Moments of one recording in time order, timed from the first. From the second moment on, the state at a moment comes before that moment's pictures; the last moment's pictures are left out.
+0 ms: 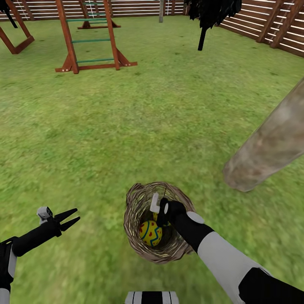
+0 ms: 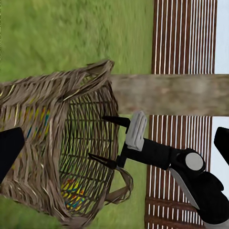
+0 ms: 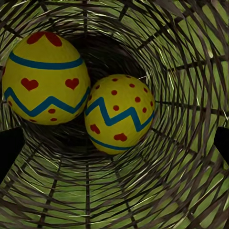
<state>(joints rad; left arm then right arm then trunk) -0.51 0.20 0.75 -0.97 -0.11 0.97 -1.56 -0.86 0.12 0.62 -0.74 0.79 0.48 0.60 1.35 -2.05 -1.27</state>
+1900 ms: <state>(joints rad) -0.51 0.20 0.75 -0.97 -0.11 0.97 -1.56 -0.87 0.13 0.68 -0.81 0.82 0.33 0.62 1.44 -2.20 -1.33</state>
